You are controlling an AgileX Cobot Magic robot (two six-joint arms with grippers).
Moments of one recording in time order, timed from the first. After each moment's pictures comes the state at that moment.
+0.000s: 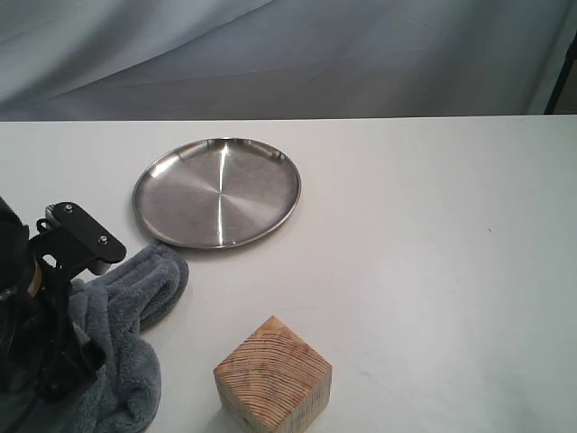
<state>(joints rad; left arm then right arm) -0.54 1.50 -0.73 0.32 0.89 -0.08 0.01 0.01 0.00 0.01 0.34 0.03</state>
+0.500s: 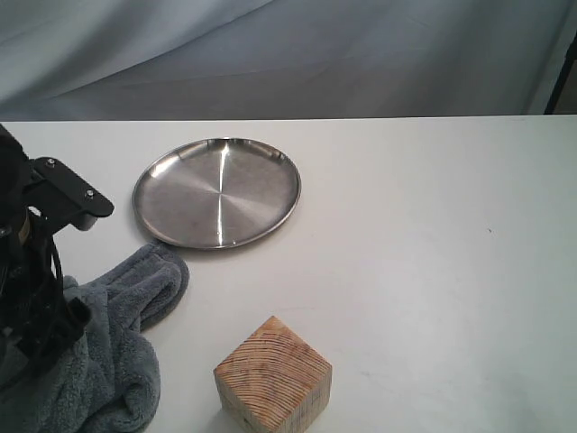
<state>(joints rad) -0.54 1.50 -0.91 0.37 1.15 -0.11 0.01 0.01 0.00 0.01 0.34 0.03</state>
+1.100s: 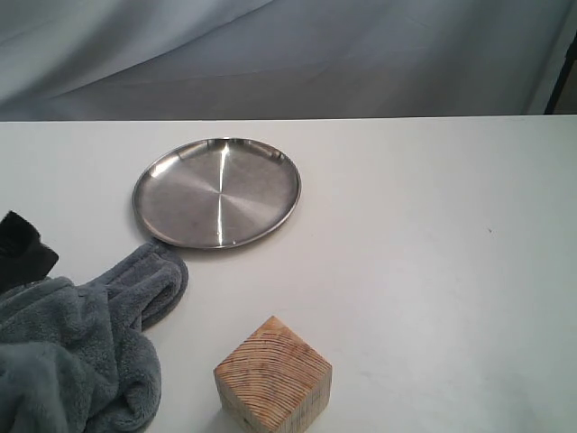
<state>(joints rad) -0.54 1.07 -0.97 0.21 1.10 -0.02 0.01 0.01 0.00 0.01 0.34 0.03</state>
